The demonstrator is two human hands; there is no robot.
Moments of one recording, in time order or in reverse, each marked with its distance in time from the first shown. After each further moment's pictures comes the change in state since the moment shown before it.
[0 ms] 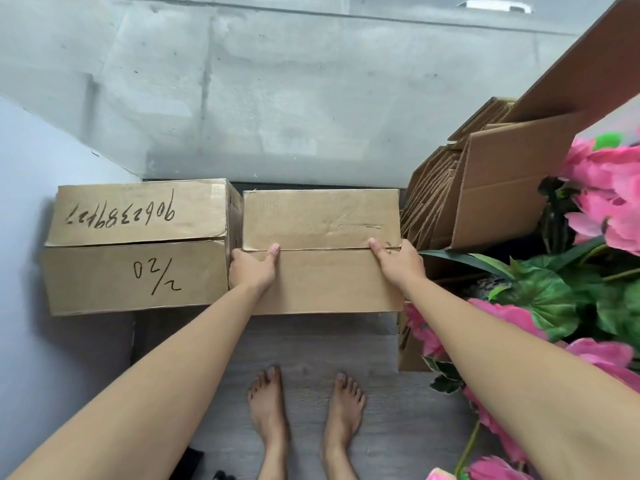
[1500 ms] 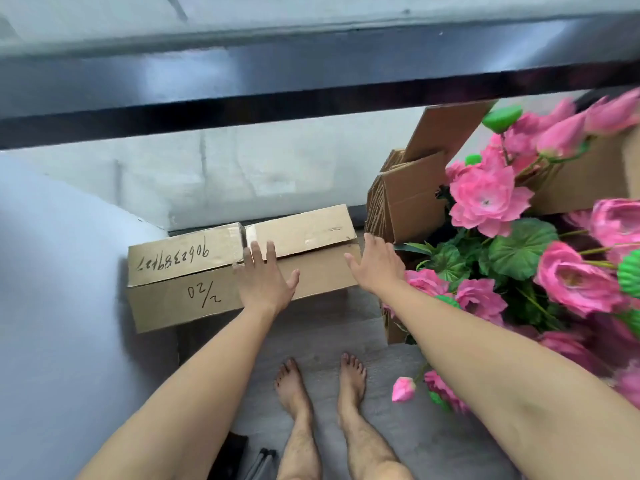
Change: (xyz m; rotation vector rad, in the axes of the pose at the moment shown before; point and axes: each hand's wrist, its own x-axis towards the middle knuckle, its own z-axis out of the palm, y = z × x) left_hand -0.169 0.060 -0.128 0.971 0.076 0.668; right_hand -0.194 -0.089 -0.108 -0.531 0.093 -0.274
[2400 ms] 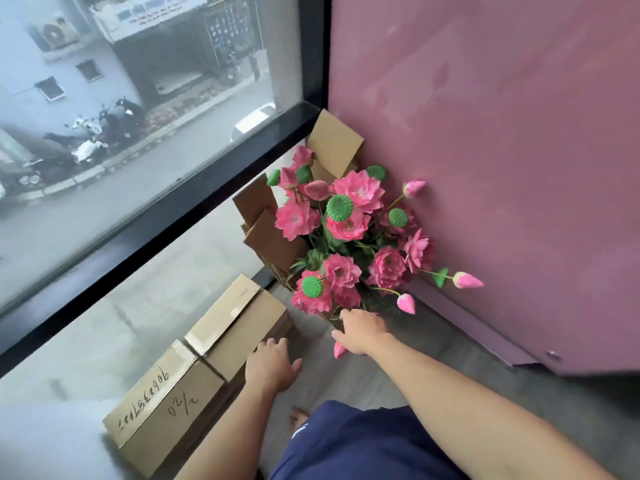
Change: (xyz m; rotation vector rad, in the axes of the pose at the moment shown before) left_hand -0.260 0.073 -0.114 0.373 -0.165 0.671; right_hand -0.334 0.094 -0.080 0.207 -0.057 0.319
